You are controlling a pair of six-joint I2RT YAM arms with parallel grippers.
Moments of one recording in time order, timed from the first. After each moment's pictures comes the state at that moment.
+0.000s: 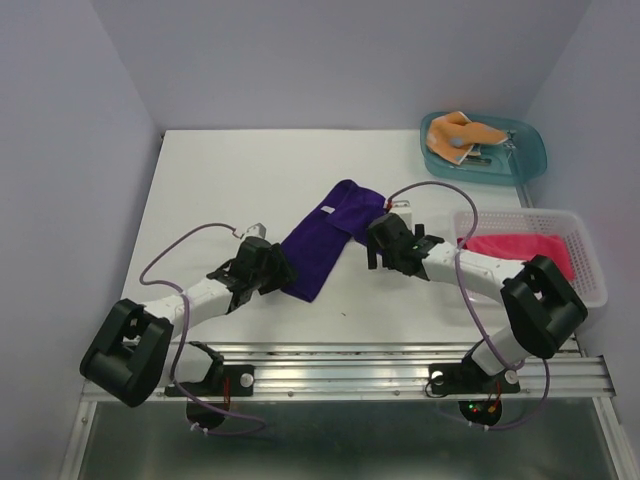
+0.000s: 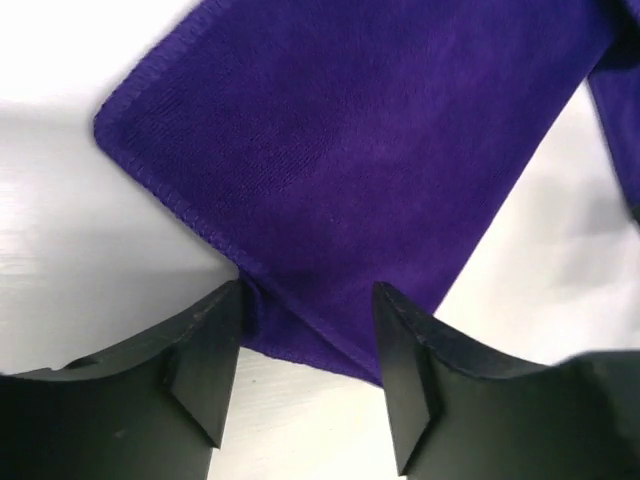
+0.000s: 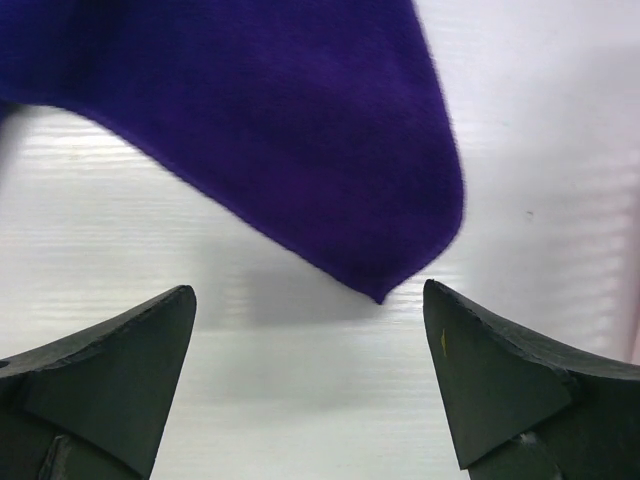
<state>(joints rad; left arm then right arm) -0.51 1.23 0.43 0.01 -0.01 -0.84 0.69 1.52 0.86 -0.31 0.50 0.47</state>
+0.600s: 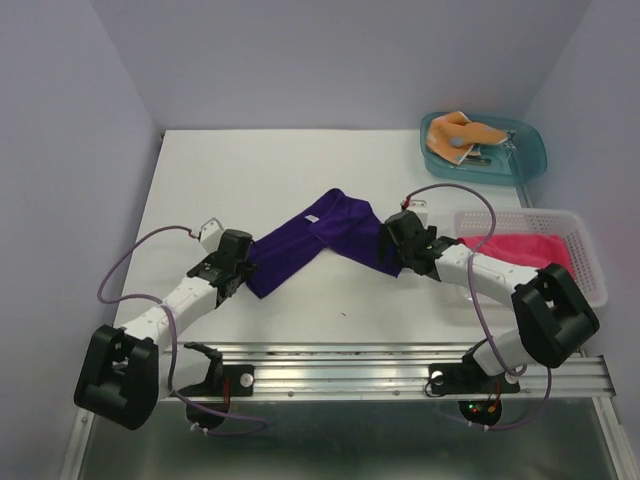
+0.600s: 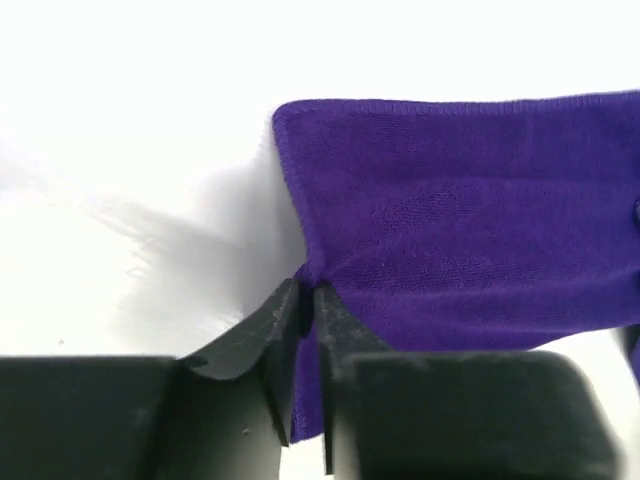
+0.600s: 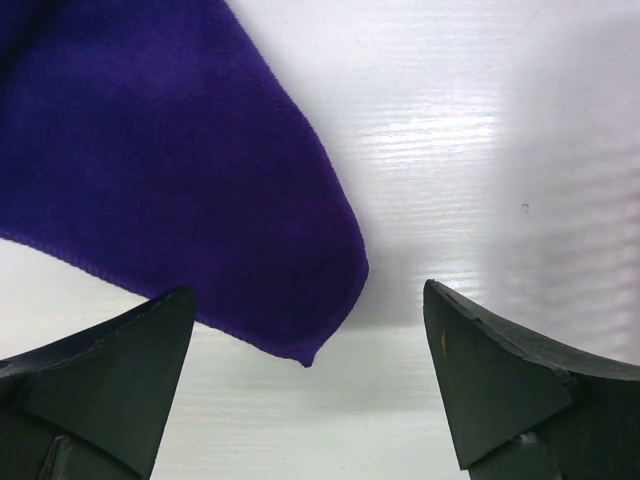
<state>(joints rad) -0.40 1.14 0.50 -0.26 -0.37 -0.91 0.59 1.45 0.79 -0.27 0.43 0.53</state>
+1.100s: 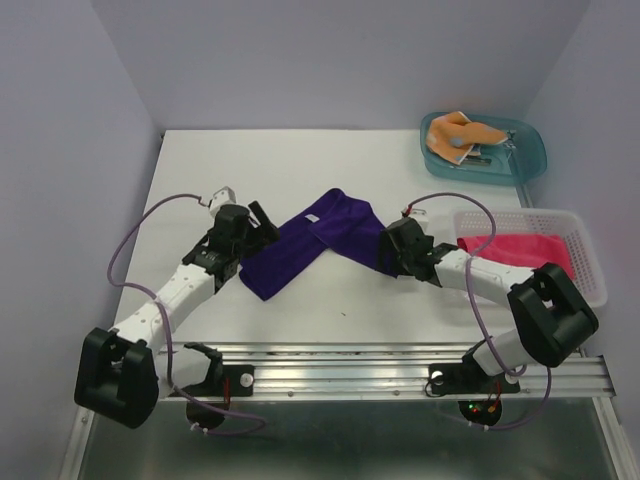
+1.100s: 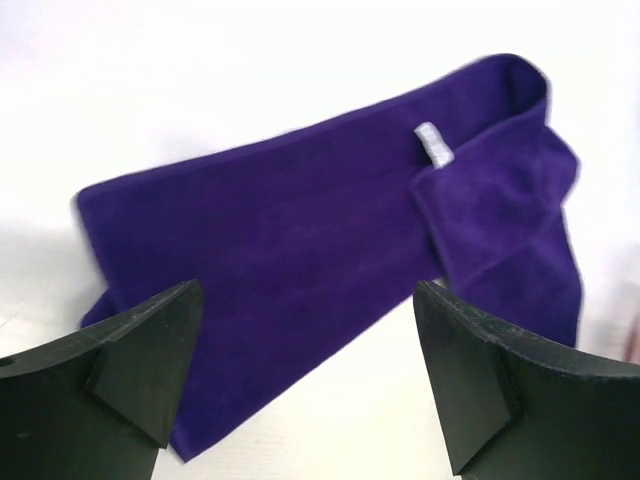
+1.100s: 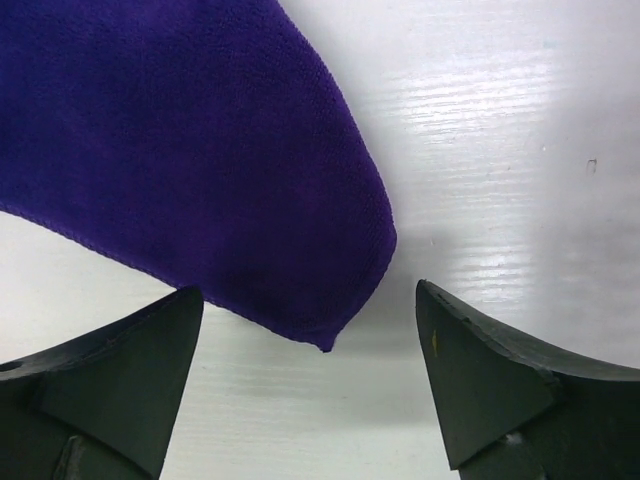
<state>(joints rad) -0.38 1.09 0.66 -0.24 -0.22 -0.79 0.59 1.45 0.72 -0.20 0.34 0.61</state>
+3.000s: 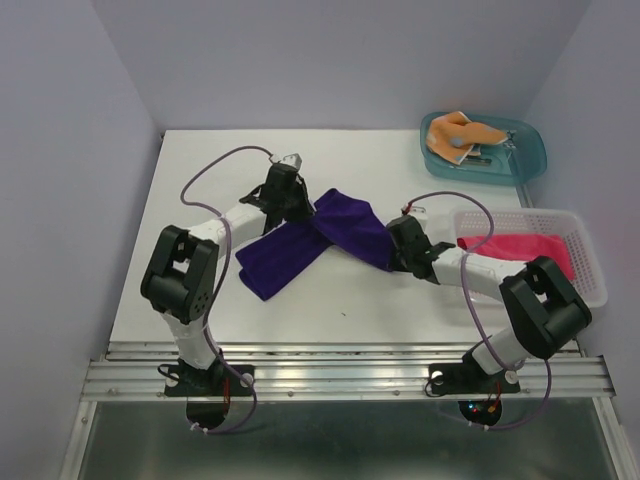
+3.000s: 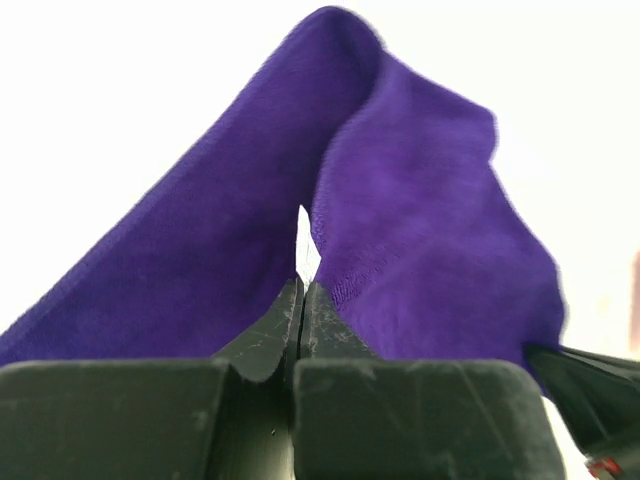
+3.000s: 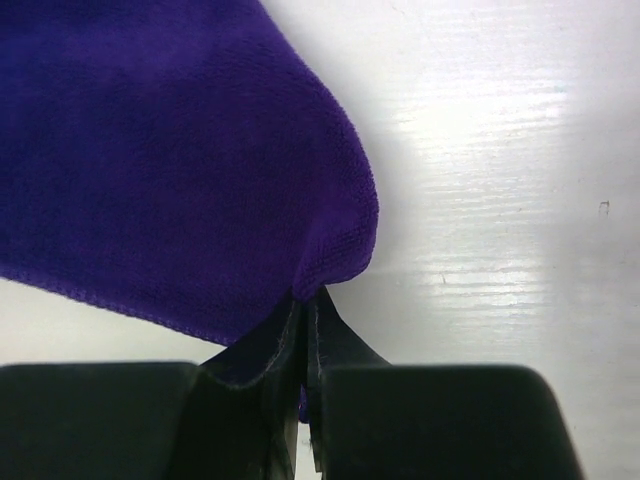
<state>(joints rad) -0.47 1.79 1.17 -0.11 0.07 -0.57 0.57 1.51 0.72 -0.12 0.35 0.61</state>
